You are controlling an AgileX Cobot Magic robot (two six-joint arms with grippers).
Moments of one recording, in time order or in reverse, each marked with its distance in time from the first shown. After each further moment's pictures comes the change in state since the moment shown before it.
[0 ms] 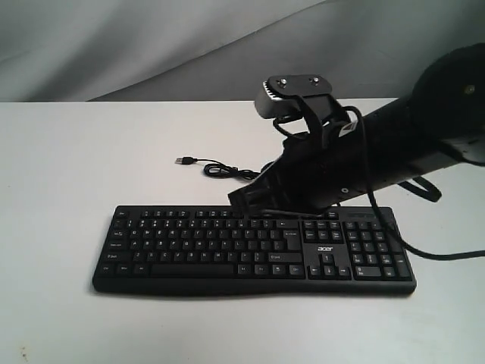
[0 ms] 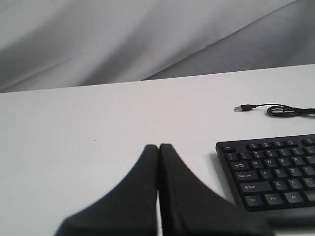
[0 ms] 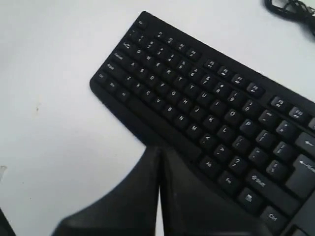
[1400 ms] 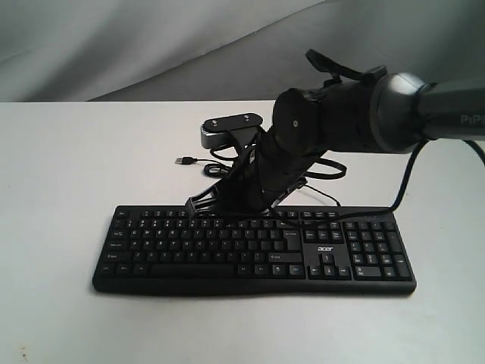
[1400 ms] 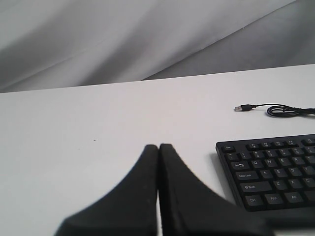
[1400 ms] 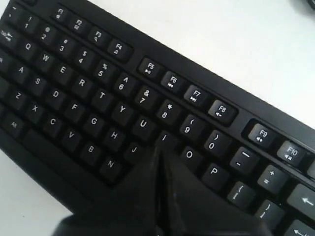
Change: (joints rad) left arm 0.000 0.000 0.000 0.000 0.000 0.000; right arm 0.059 0.455 -0.348 -0.436 0.030 0.469
